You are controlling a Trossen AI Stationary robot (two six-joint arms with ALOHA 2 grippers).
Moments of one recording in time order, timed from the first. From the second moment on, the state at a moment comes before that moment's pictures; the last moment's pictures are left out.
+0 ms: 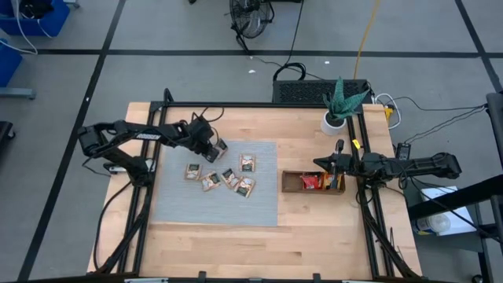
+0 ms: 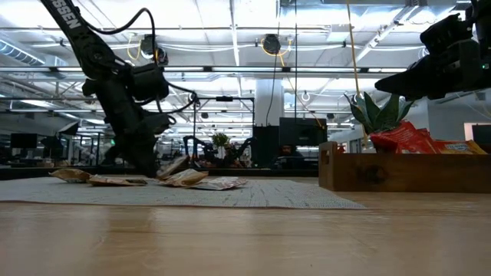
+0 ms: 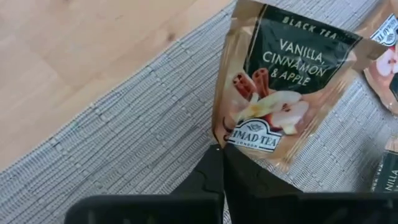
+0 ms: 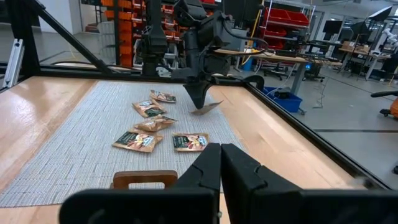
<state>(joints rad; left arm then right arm) 0.55 1.47 0.56 -0.16 0.19 -0.36 0.08 0.15 0.02 0.07 0.31 -0.09</state>
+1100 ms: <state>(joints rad) 0.06 1.46 0.72 0.35 -0.48 0.09 -0.04 1.14 0.23 0.79 0.30 -0.06</state>
